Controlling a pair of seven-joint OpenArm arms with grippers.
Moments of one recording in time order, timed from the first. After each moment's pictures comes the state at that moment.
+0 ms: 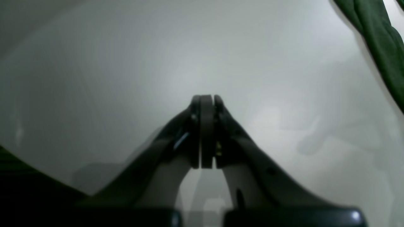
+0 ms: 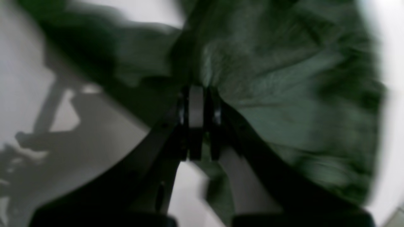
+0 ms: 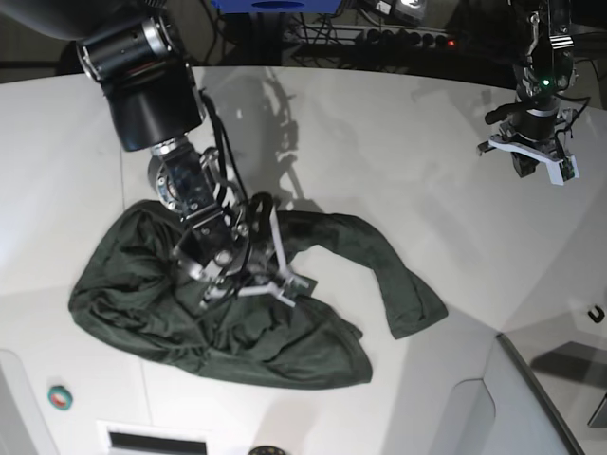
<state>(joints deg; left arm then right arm) 26.3 -19.2 -15.5 90.8 -27.2 7.8 18.0 16.0 -6.1 -15.6 63.7 -24.6 30.9 -43.3</state>
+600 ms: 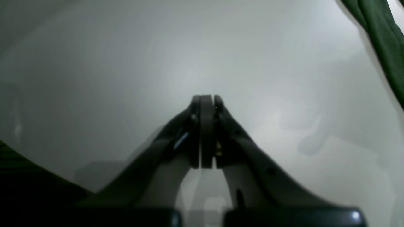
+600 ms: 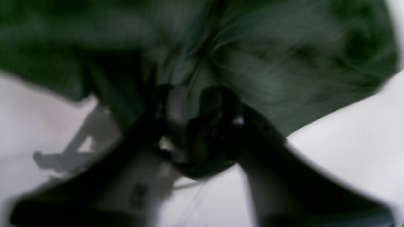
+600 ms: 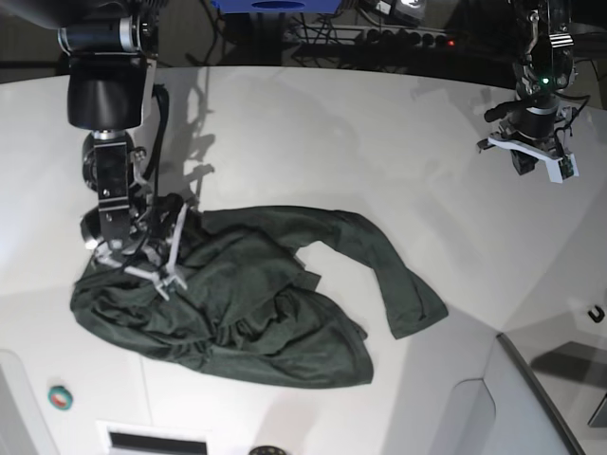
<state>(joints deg) 26.6 -19.2 -15.5 90.8 -27.2 7.8 18.2 11.9 -1.5 7.9 63.7 -25.2 30.5 -43.0</state>
